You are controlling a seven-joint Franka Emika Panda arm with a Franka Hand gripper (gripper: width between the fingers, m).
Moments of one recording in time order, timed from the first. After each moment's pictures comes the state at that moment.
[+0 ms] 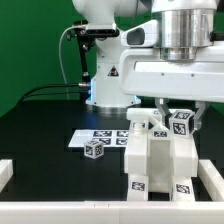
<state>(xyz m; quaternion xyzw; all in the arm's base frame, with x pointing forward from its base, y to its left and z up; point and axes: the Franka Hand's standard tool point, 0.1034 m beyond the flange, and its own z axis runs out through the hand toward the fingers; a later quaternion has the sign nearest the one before) 0.605 0.081 0.119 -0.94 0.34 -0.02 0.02</state>
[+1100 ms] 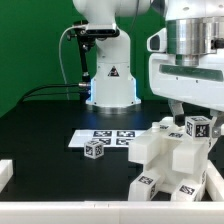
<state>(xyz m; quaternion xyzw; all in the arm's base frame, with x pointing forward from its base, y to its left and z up) 0.601 0.103 0.115 -0.86 0.51 0.00 0.03</state>
